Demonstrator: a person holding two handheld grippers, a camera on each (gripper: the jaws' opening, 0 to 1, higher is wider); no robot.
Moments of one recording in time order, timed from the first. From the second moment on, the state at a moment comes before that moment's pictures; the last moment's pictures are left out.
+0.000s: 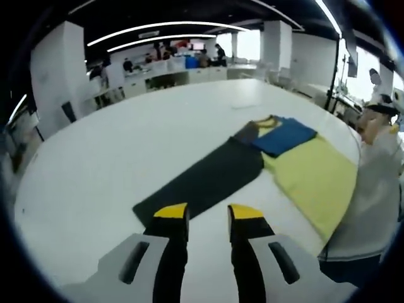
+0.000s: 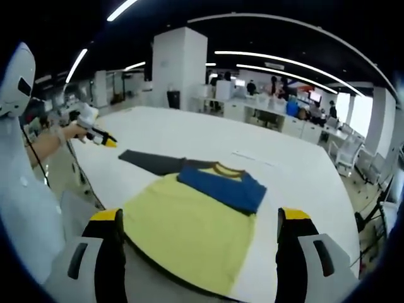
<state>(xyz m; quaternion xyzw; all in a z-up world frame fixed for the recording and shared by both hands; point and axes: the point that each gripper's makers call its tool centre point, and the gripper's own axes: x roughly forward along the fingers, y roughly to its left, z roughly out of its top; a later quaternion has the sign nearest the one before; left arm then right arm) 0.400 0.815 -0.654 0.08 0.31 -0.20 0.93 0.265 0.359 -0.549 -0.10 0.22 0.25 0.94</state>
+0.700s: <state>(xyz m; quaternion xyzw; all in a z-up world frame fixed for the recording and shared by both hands) 0.432 0.874 -0.700 0.07 0.36 -0.10 0.93 0.263 0.357 -0.552 -0.10 0.23 0.25 0.94</state>
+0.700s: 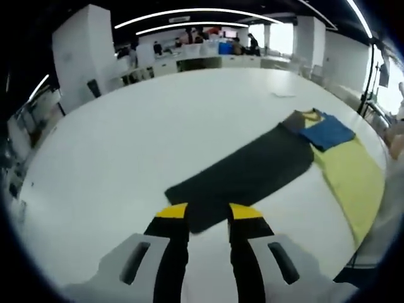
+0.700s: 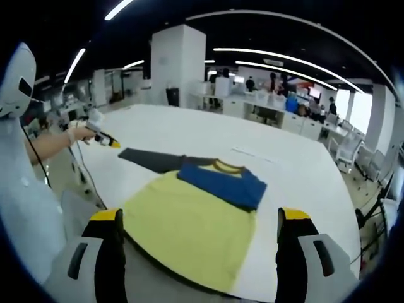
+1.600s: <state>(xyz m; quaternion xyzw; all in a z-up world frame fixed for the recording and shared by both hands) 0.444 0.907 -0.746 0.02 0.39 -0.06 0.92 0.260 0.356 -0.543 -0.10 0.23 0.23 0.94</state>
